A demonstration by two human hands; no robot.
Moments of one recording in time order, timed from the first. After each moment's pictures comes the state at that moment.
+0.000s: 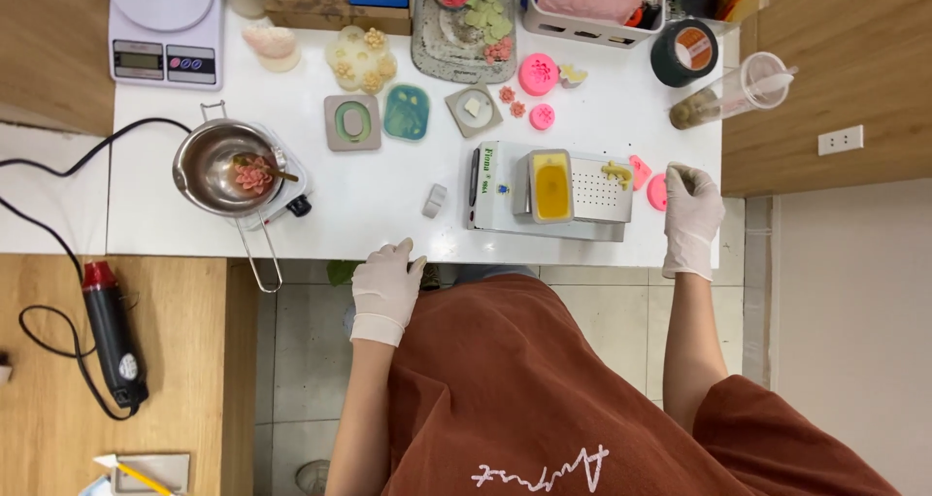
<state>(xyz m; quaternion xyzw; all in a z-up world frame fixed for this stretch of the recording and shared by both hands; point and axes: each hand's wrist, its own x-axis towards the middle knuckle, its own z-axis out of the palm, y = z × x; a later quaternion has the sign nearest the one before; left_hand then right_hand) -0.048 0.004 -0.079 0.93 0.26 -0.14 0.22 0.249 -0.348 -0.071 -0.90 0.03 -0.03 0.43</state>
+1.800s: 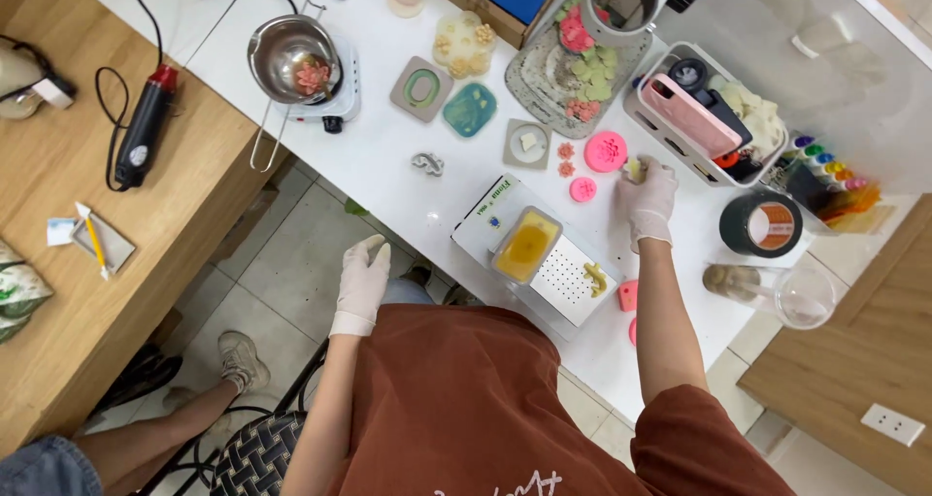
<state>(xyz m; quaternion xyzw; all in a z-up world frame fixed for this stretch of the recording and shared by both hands) -0.043 -0.119 -0.128 0.58 0.67 0.15 0.44 0.466 -0.211 -0.232 -0.89 -0.39 0.06 0.24</state>
